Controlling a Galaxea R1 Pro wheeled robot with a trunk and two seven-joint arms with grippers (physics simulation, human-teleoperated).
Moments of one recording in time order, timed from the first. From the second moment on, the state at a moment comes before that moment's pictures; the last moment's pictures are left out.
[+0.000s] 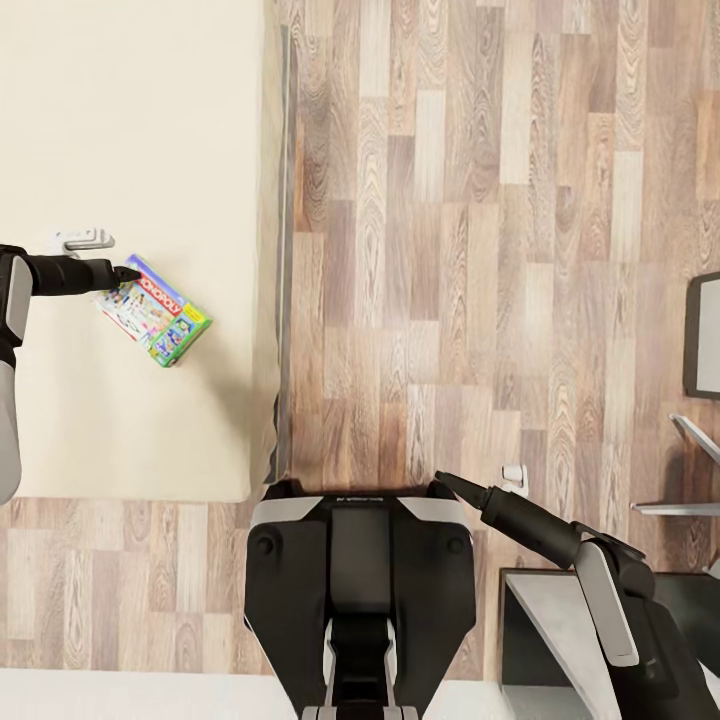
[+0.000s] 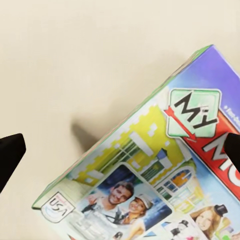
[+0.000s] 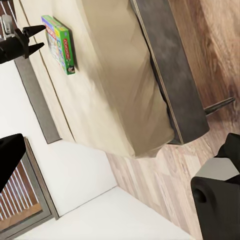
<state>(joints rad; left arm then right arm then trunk) -1.50 0.39 0.15 -0.75 -0.14 0.78 -0.40 -0.36 -0.06 -0.21 -1.47 -0.52 0.79 0.95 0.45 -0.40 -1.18</state>
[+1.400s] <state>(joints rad) -1.50 0.40 0.15 -0.78 -0.13 0.78 -0.52 -0.36 -0.06 -0.21 -1.47 -0.52 0.79 0.95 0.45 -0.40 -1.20</state>
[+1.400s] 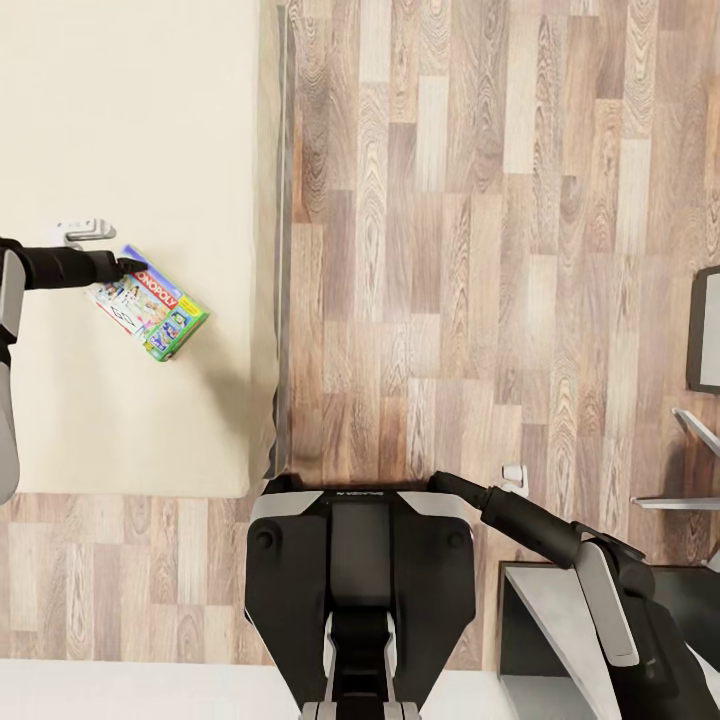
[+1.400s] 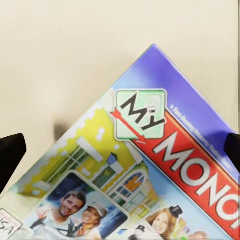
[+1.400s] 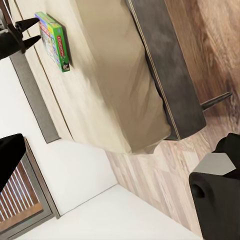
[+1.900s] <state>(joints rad) -1.49 0.40 0.15 -0.77 -0.13 0.78 -0.55 -0.36 -0.06 -0.21 -1.47 -0.52 0.79 0.95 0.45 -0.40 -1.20</state>
